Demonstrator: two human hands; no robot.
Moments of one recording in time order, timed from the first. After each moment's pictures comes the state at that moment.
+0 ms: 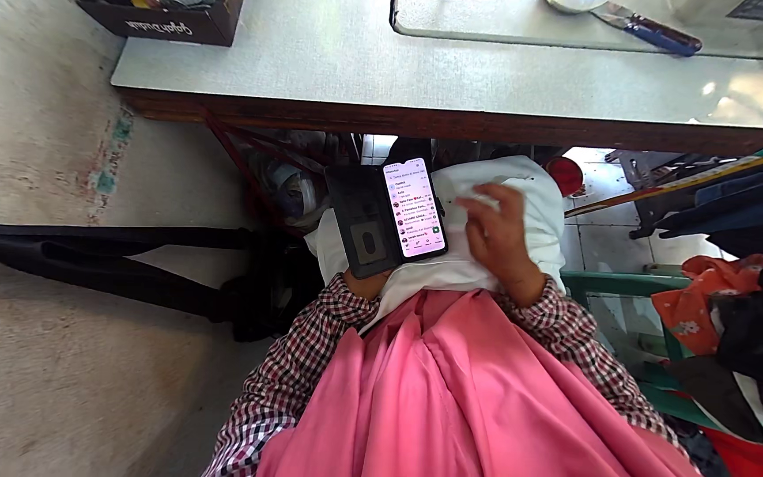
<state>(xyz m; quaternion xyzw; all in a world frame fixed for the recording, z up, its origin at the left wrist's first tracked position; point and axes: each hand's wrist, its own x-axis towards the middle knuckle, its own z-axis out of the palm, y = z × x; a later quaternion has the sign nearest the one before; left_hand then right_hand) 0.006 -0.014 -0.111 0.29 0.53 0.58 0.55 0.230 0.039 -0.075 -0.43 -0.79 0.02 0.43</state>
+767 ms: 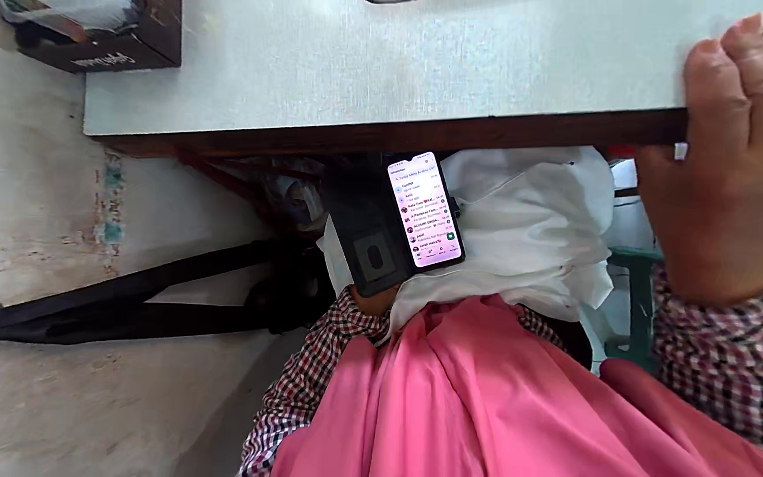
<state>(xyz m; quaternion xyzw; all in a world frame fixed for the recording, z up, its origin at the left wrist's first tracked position) 0.021 -0.019 -0.132 0.06 0.34 0.76 0.54 0.332 0.092 -0.001 -0.59 -0.74 -0.18 0.25</state>
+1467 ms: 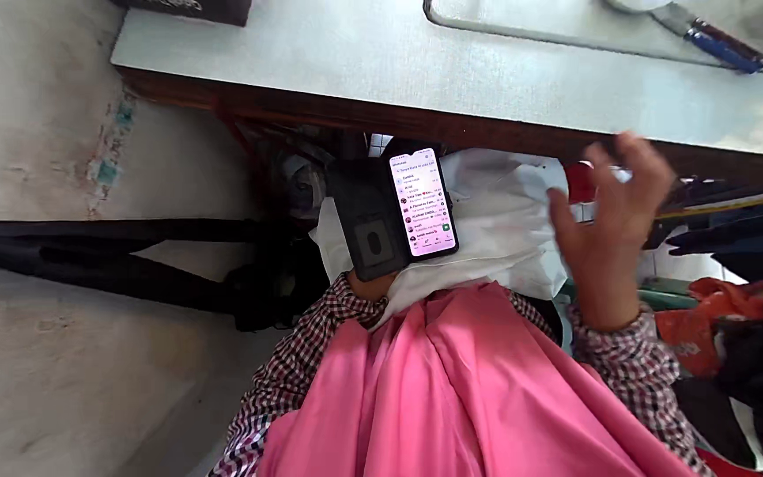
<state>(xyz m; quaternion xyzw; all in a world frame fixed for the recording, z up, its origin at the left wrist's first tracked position) 0.005 -0.011 -0.113 0.20 0.45 0.67 0.56 0.276 0.051 -0.001 -0.57 -0.75 -0.06 0.32</state>
